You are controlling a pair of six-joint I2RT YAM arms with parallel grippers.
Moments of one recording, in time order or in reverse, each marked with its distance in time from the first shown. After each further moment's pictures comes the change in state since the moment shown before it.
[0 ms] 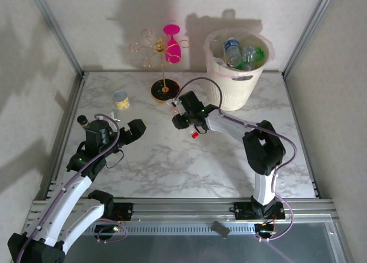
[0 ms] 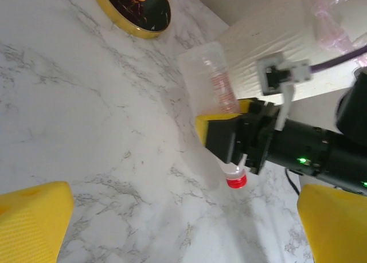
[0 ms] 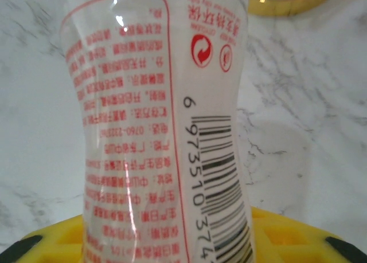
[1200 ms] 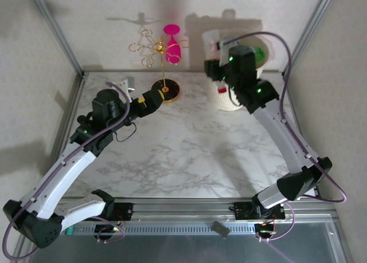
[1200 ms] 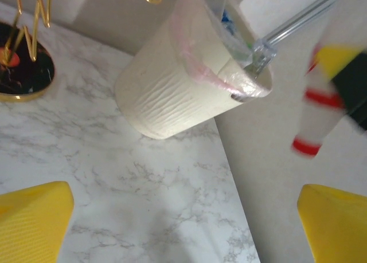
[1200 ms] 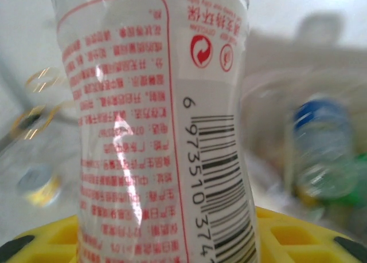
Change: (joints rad) left arm -0.204 0.318 0.446 0.051 -0.040 -0.005; right arm -0.213 -0.344 0.417 -0.182 0.198 0.037
